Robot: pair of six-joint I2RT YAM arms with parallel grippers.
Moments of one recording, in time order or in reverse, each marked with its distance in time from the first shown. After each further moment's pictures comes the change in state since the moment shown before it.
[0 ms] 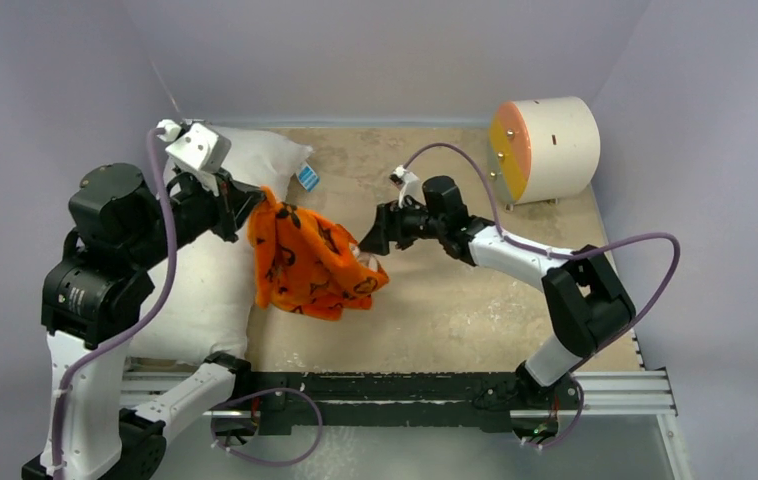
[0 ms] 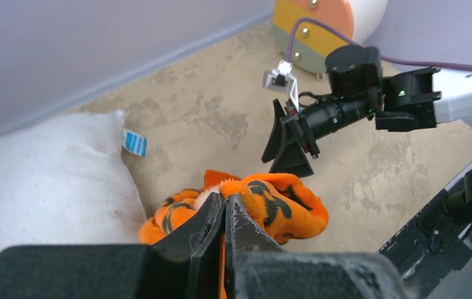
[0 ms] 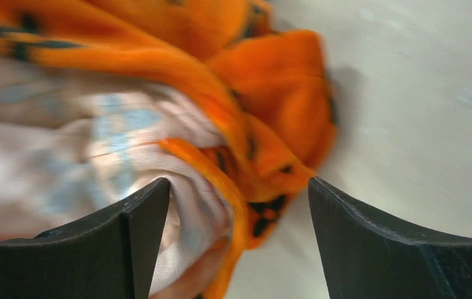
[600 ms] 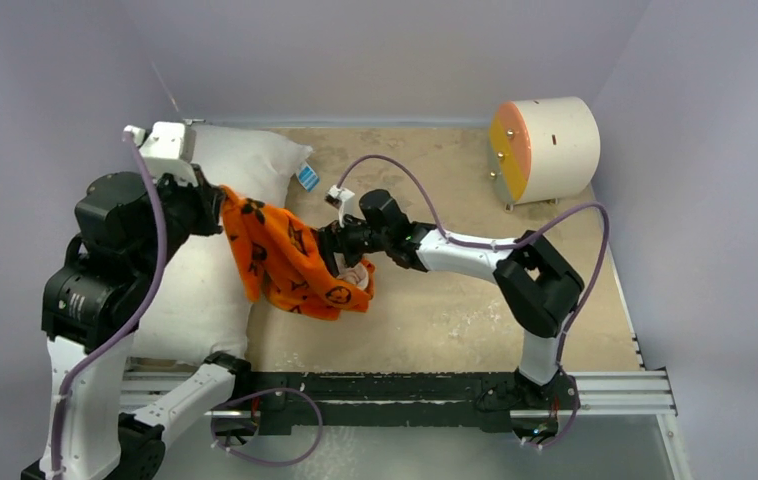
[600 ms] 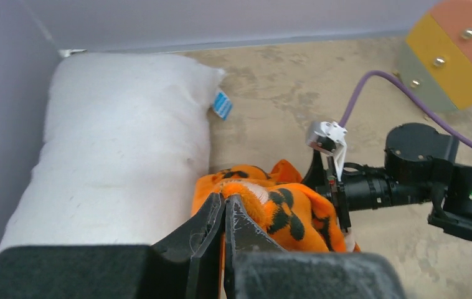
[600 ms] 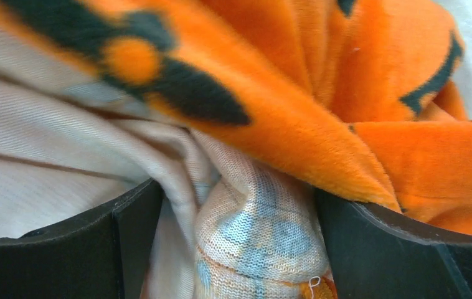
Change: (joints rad) left arm 0.000 -0.024 -0.049 -0.051 -0.392 -0.124; right arm 0.278 0.214 0.205 0.086 -0.014 0.024
